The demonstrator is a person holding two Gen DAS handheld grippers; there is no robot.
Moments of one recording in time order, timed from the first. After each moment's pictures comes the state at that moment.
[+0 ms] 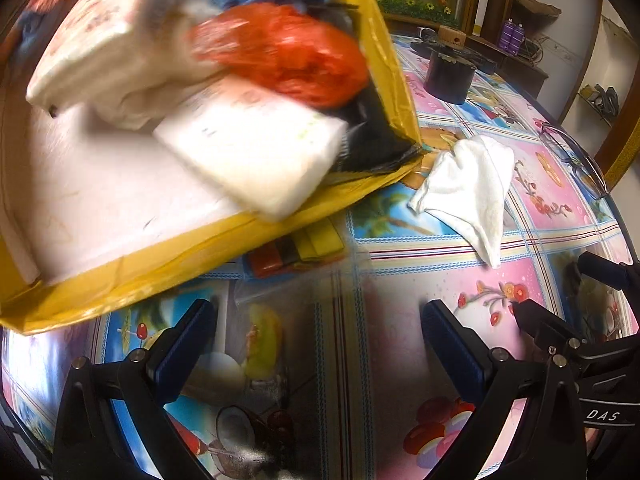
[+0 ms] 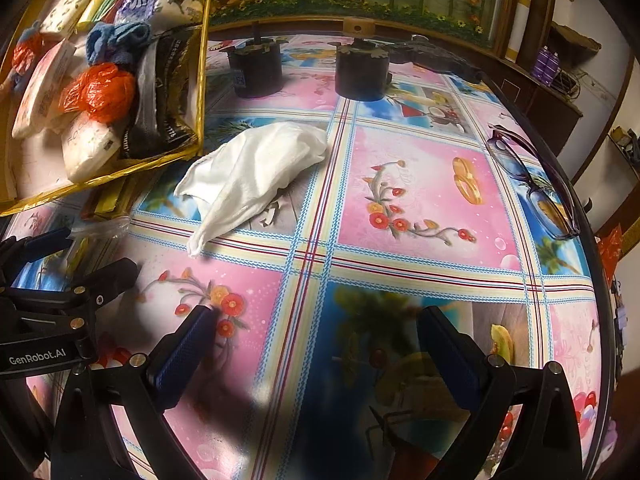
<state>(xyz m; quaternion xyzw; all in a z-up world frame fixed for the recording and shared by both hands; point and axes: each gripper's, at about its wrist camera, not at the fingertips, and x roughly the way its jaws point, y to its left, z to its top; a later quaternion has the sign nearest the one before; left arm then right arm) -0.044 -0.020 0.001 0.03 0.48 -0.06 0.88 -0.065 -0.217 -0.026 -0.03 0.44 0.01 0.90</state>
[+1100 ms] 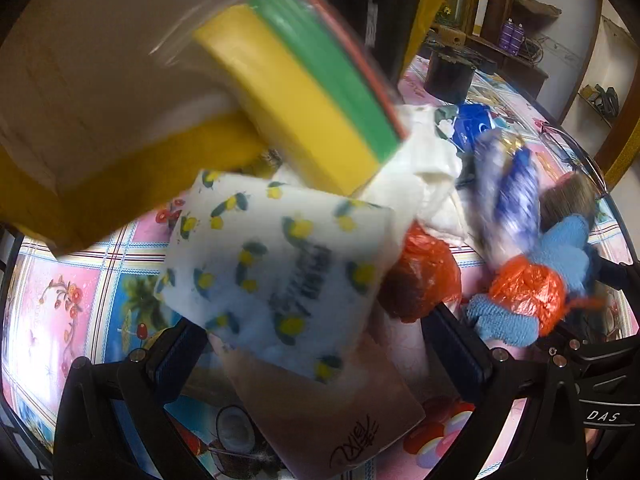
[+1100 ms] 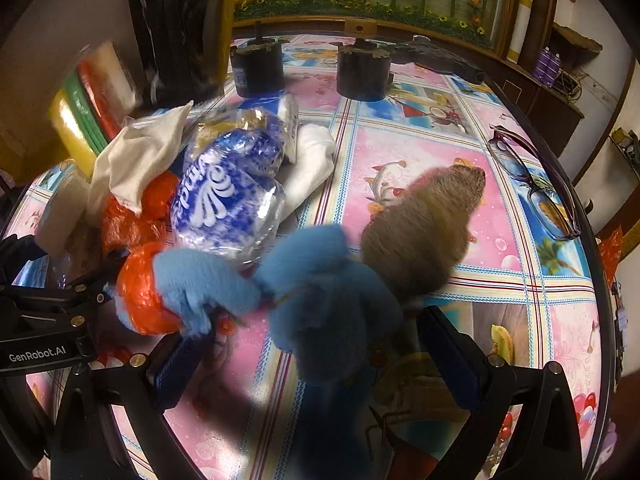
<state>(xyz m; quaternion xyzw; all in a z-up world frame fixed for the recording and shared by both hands) -0.041 -0.021 0.003 0.03 0.48 -0.06 0.88 -0.065 -0.216 -0.026 -0.03 0.43 0.01 0.90</state>
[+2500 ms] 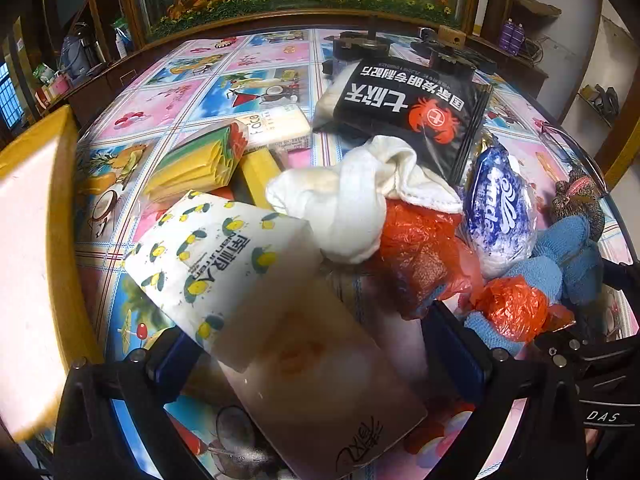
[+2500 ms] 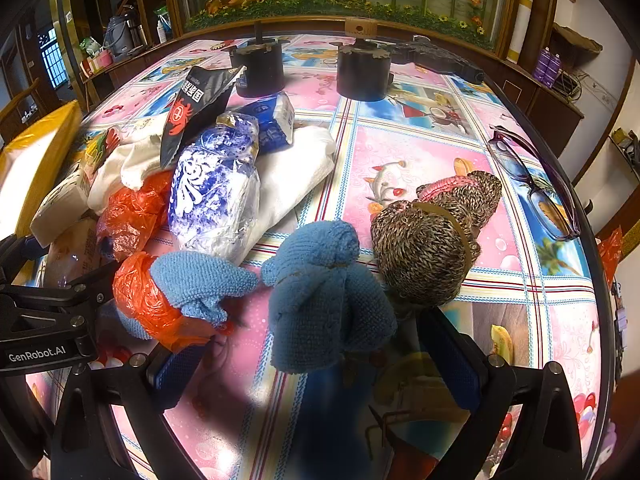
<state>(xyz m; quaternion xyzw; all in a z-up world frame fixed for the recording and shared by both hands) -0.047 -0.021 0.002 0.03 0.48 -0.06 0.88 -0.065 -0.216 -0.026 -0.03 0.43 0.01 0.90</state>
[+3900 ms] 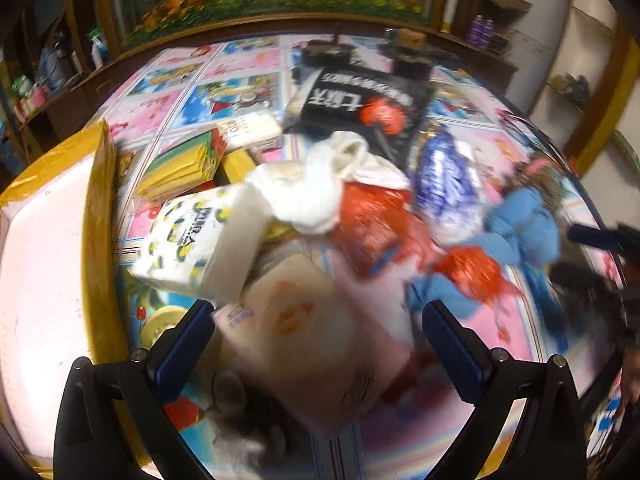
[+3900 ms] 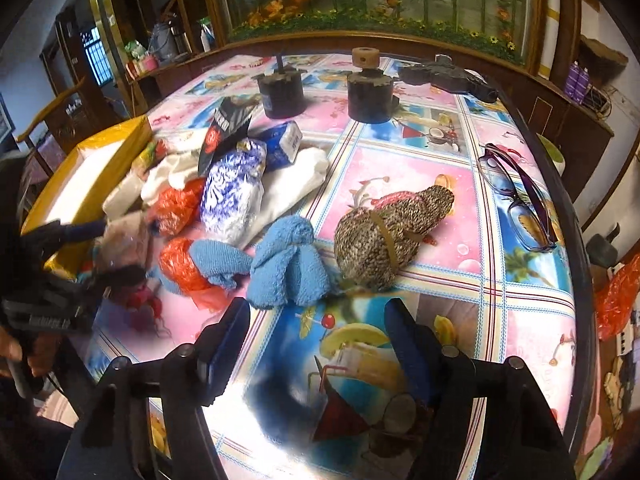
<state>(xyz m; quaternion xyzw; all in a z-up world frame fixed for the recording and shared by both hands) -0.087 -0.019 0.019 0.05 0.47 -0.12 0.88 -0.102 -0.262 0.004 -0.02 0.41 0.10 0.91</state>
